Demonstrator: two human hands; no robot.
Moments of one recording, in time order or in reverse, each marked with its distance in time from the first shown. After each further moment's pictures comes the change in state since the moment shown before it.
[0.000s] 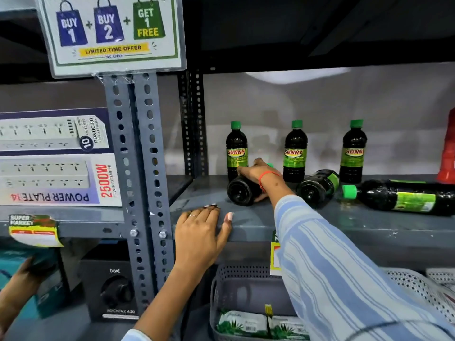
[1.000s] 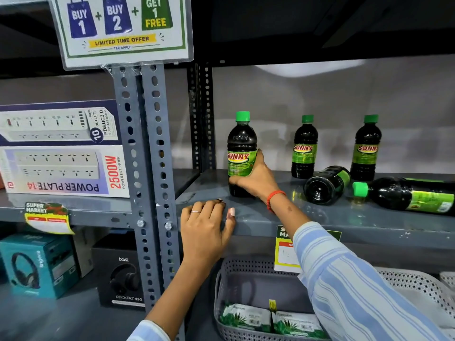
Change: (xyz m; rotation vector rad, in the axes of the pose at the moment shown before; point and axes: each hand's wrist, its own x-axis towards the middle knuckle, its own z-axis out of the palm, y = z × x) left_hand -0.005 0.005 0.010 0.011 0.158 -0.054; right_hand -0.009 0.018 0.032 0.171 0.092 -0.417
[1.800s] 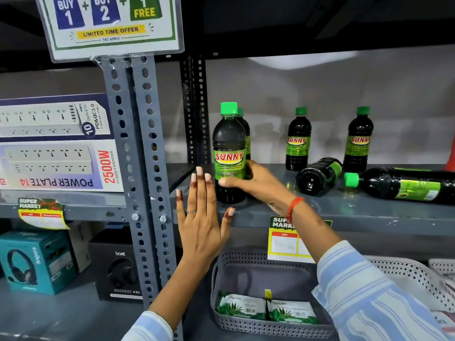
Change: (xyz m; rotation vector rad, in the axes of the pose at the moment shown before) left_hand -0.010 0.006 0.002 0.041 -0.100 -0.041; right_hand -0.064 -0.021 -0.040 0.228 -0.357 0.001
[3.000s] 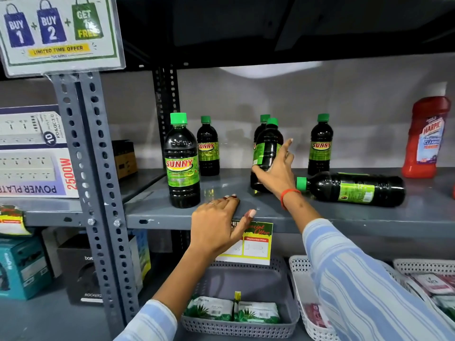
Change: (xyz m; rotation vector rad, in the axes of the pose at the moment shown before) left_hand 0.026 0.113 -0.009 -0.161 -0.145 0.183; right_hand 0.007 0.055 -0.117 -0.339 0.545 0.051
